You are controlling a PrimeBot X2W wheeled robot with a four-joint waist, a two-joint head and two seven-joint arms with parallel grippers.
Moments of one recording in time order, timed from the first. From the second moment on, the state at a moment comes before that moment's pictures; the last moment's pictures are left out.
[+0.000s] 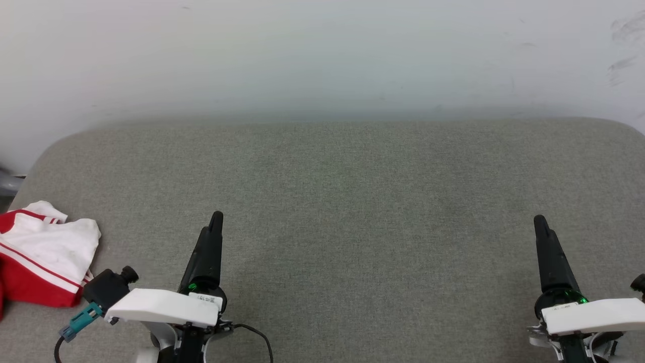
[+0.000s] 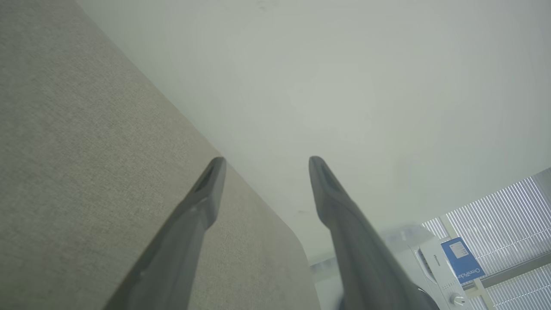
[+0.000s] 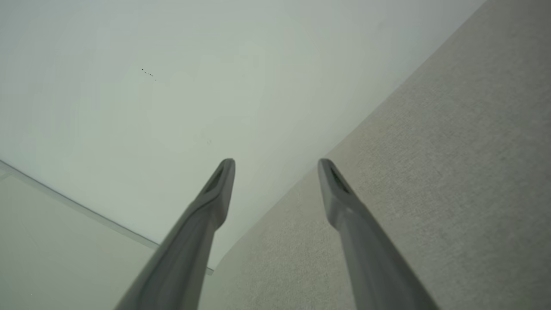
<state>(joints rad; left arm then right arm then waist) -0.08 0.05 -0.06 0.11 -1.15 -0.13 -0.07 -0.02 -0.06 -0.05 0.07 1.05 0.13 -0.07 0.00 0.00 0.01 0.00</state>
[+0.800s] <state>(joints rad) -0.06 0.05 -0.04 0.12 -0.59 -0.12 -0.14 0.00 -0.05 -0.04 0.04 0.51 0.13 -0.06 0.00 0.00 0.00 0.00</state>
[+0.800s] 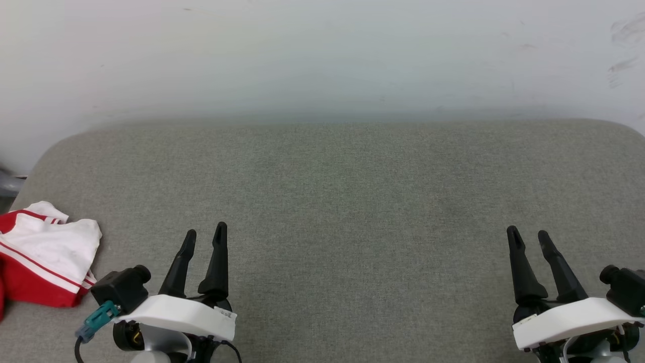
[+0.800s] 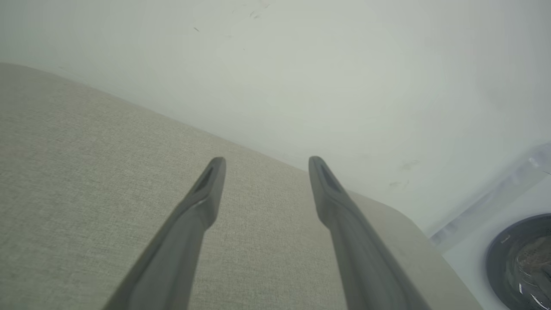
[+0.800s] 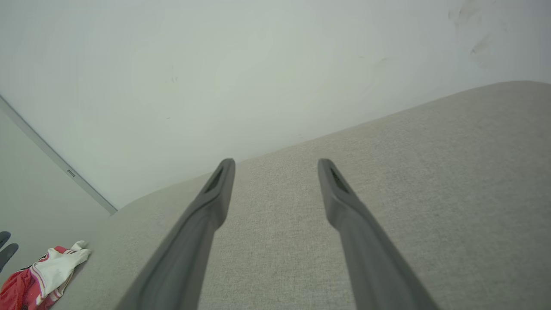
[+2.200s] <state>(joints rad) -0.06 0.05 -0.07 0.20 -0.18 -0.07 -0.23 0.03 -0.05 -0.07 -0.04 0.11 0.13 -0.02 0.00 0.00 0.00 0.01</state>
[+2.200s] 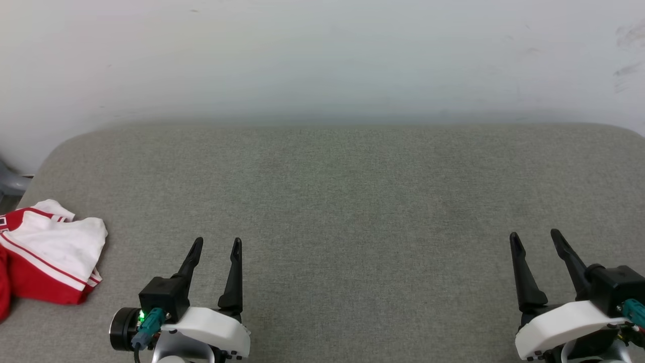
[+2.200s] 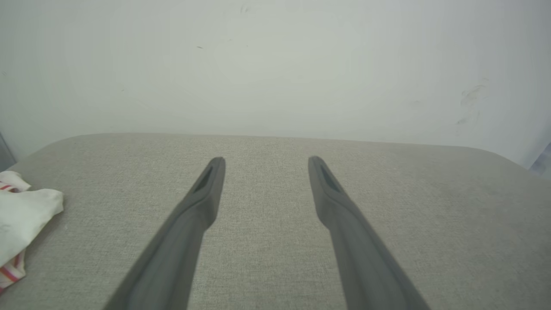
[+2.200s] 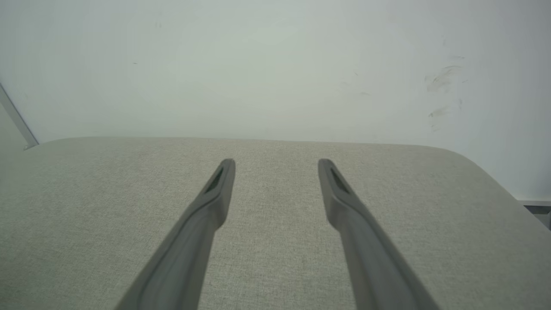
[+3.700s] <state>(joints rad) -0.09 0.05 0.03 0.24 -0.12 -0.09 -0.26 0.02 -0.05 0.01 -0.08 0.04 0.13 -0.05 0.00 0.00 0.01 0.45</state>
